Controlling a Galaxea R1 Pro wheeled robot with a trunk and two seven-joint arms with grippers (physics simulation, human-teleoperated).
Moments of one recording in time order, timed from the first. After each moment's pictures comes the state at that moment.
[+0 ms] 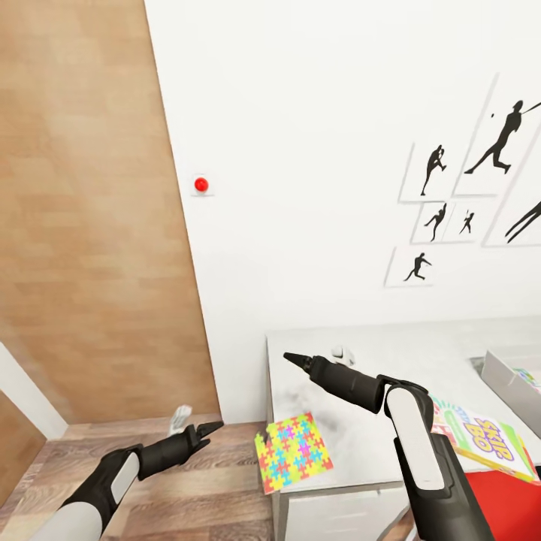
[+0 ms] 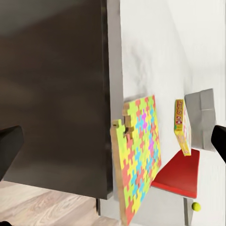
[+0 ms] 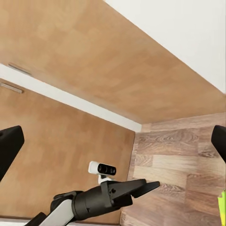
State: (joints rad) left arm -0.58 0.08 0.32 -0.42 0.20 0.56 -0.93; right arm -0.40 0.09 -0.02 -1.59 -0.82 1.03 0.12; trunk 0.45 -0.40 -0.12
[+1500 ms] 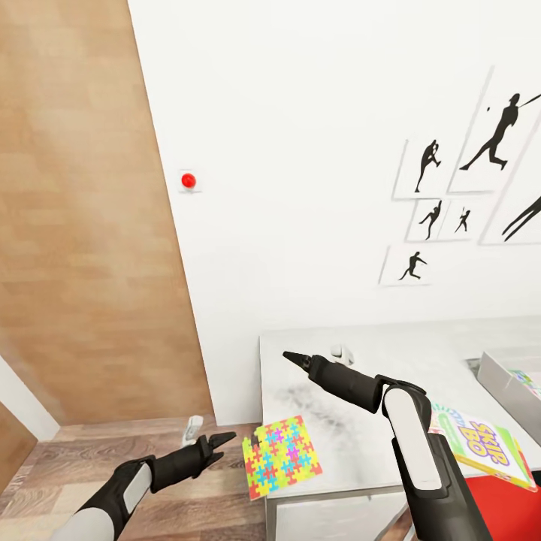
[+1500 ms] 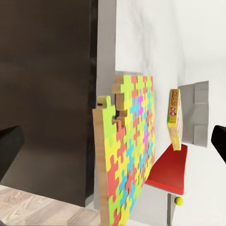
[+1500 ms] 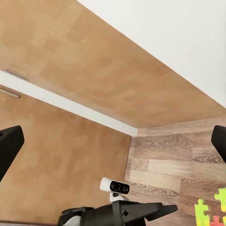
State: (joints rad) left arm -0.58 0.03 0.32 -0.34 0.20 0.55 -0.94; right arm -0.40 0.09 -0.02 -1.58 -0.81 1.00 0.13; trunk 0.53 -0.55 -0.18
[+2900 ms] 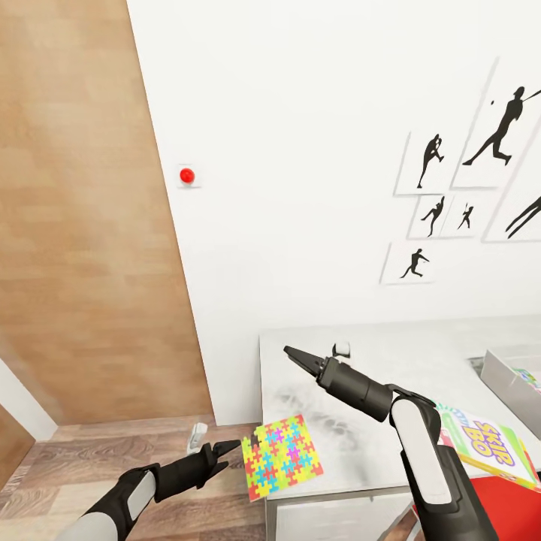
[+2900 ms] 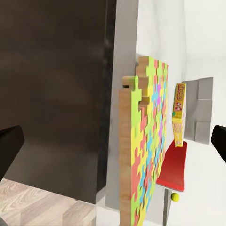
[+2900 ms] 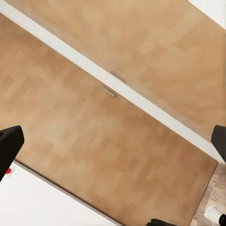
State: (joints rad) left arm -0.58 0.02 0.32 -0.28 0.19 0.54 -0.95; right arm -0.36 0.06 -0.02 -1.58 -0.80 0.93 0.67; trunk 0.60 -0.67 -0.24
